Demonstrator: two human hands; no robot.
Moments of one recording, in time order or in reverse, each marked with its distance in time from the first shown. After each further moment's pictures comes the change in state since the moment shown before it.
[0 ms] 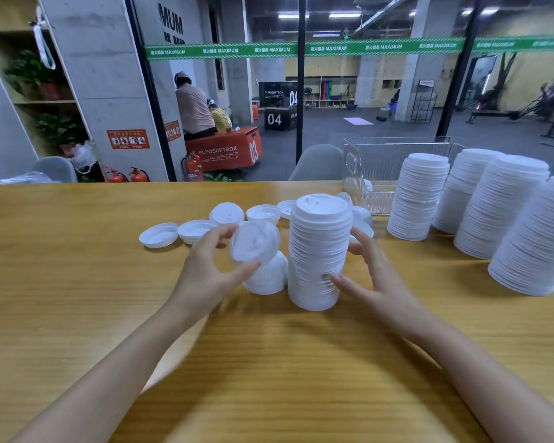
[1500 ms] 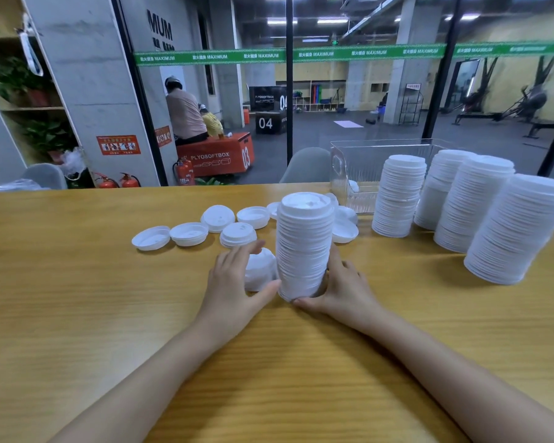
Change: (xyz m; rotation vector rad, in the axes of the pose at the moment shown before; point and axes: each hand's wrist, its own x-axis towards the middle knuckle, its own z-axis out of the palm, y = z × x) left_hand -0.025 0.012 0.041 0.245 -0.034 0.172; right_hand 0.005 -0.003 0.030 -0.312 -0.045 0.183
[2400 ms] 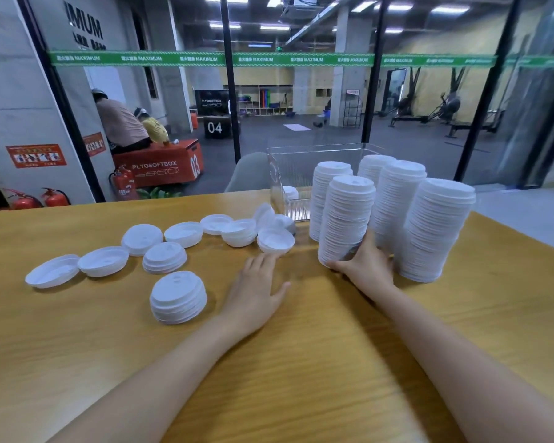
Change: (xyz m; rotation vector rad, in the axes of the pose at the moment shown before) left_hand 0.067 0.047 0.127 0.153 -0.301 0.111; right_hand 0.020 0.120 -0.089 -0.002 0.395 0.488
